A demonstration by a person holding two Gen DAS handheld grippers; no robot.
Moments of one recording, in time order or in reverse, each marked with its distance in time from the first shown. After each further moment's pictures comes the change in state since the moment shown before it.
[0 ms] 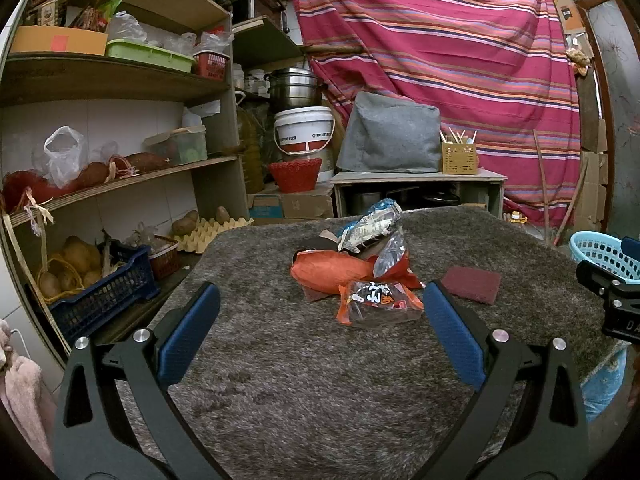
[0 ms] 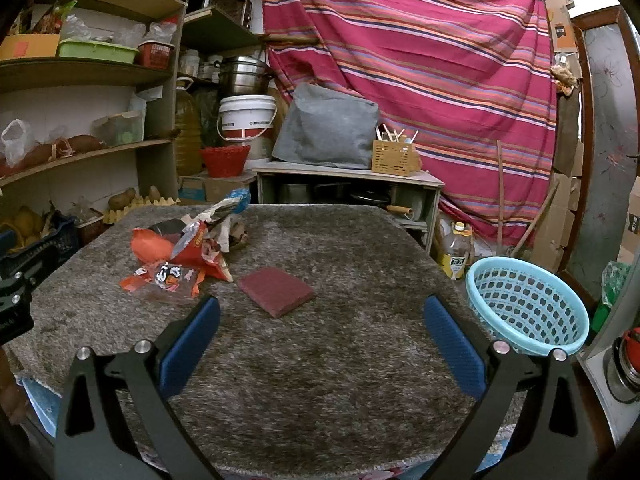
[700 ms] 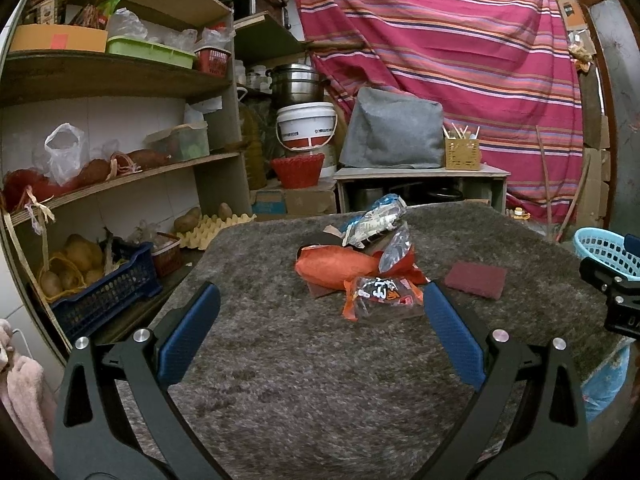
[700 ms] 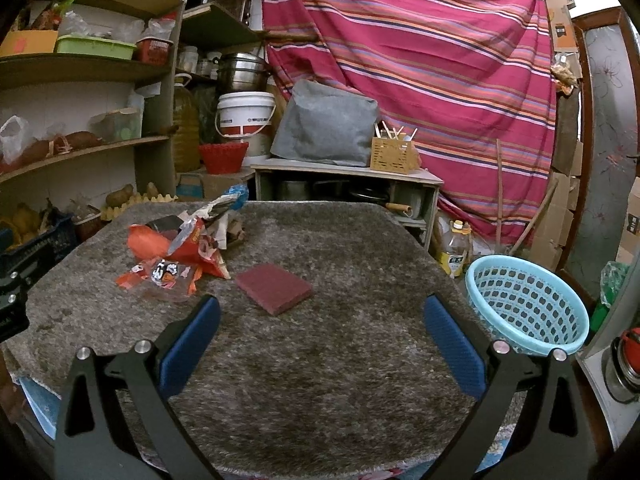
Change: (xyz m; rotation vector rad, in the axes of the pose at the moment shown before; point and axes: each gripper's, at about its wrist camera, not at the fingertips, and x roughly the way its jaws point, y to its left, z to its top) left arm 0.006 0.008 0.000 -0.004 0.018 0.007; right arm 0.005 -0.009 -0.002 0.000 0.006 -0.012
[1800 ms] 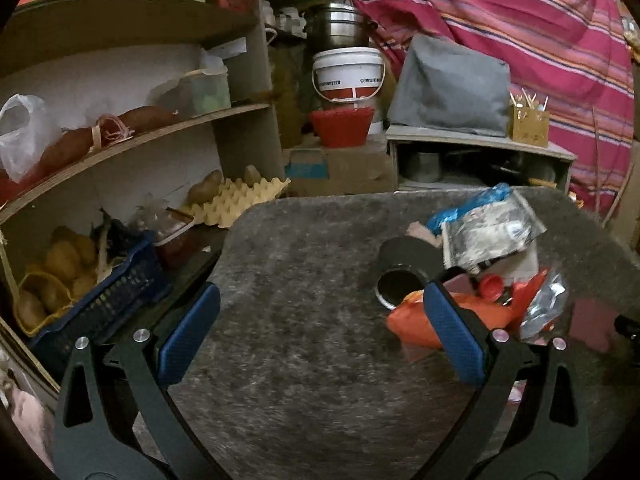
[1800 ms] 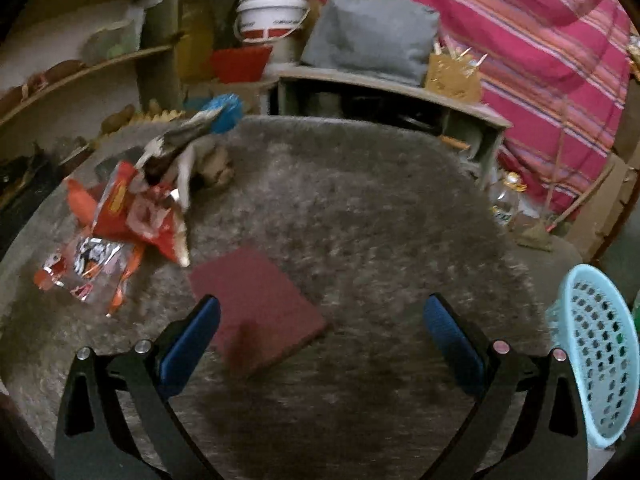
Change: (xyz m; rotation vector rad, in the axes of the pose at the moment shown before) left arm 0.172 0.072 0.044 -0.018 0.195 0.117; right arm 0.179 0.019 0.024 -0.118 0.364 0.129
